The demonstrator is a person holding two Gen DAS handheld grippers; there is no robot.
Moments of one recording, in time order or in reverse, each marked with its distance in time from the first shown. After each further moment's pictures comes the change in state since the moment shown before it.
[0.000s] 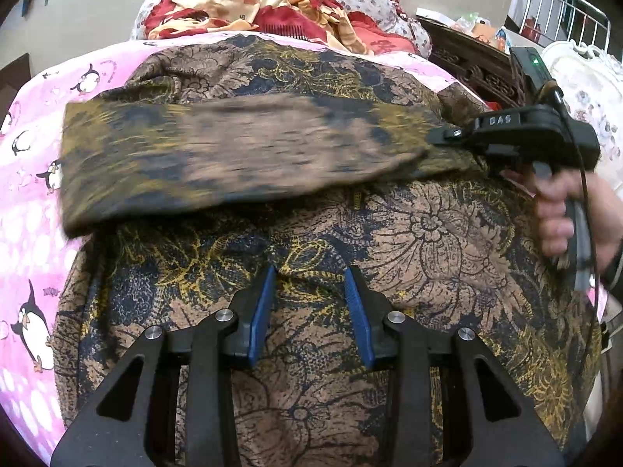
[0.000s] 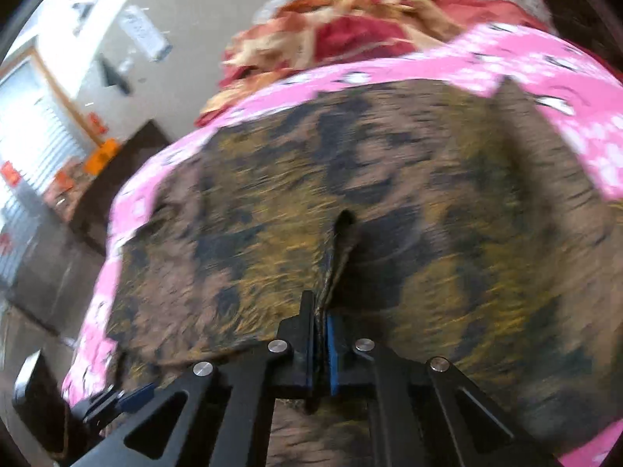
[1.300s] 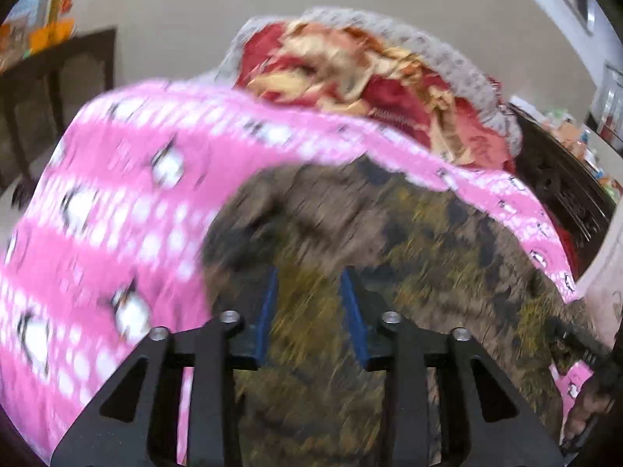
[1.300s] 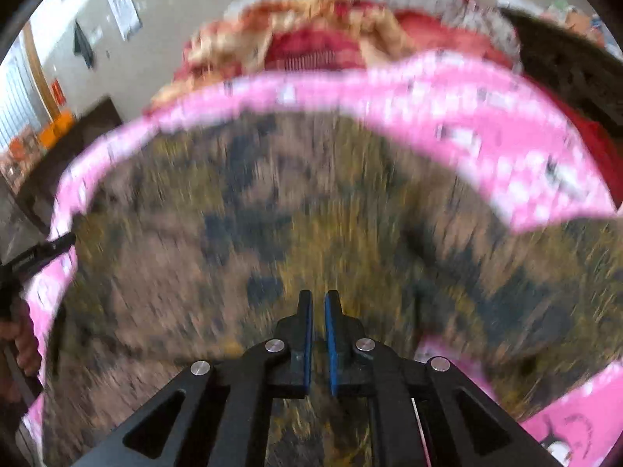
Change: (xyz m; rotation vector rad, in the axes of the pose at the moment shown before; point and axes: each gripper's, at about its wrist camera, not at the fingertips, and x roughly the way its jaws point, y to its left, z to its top) left arm 0.012 0.076 0.139 -0.263 -0.172 0.201; right arm -0.047 -0.012 0.015 -0.125 -0.105 -0.197
